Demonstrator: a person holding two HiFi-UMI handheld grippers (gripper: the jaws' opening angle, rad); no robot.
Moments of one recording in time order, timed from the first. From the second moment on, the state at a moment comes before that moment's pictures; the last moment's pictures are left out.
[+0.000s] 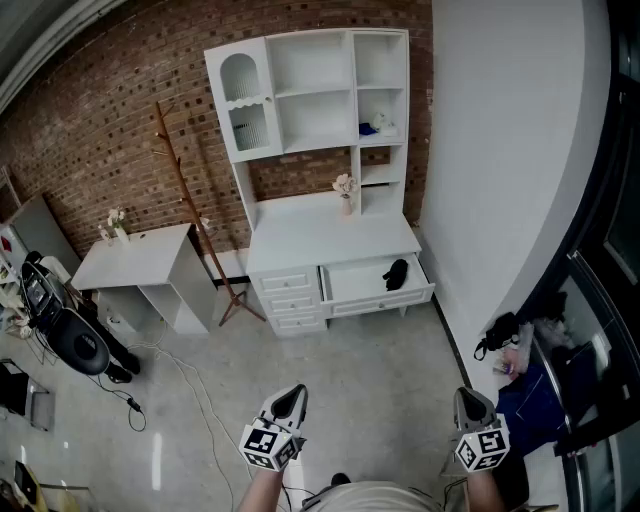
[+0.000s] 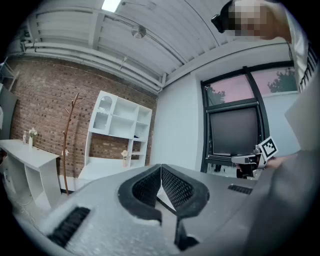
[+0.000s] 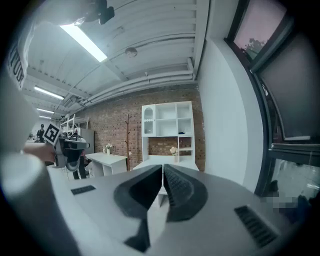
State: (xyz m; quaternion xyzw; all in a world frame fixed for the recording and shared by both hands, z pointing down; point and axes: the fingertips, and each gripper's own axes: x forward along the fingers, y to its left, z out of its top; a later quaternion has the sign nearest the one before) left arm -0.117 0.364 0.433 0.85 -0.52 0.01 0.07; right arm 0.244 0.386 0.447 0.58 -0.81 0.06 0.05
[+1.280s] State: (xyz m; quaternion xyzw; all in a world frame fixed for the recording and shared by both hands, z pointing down) left arm -0.150 0.359 0.455 0.88 -0.47 0.02 0.08; right arm 0.188 0.397 0.453 0.59 -0.80 0.06 0.06
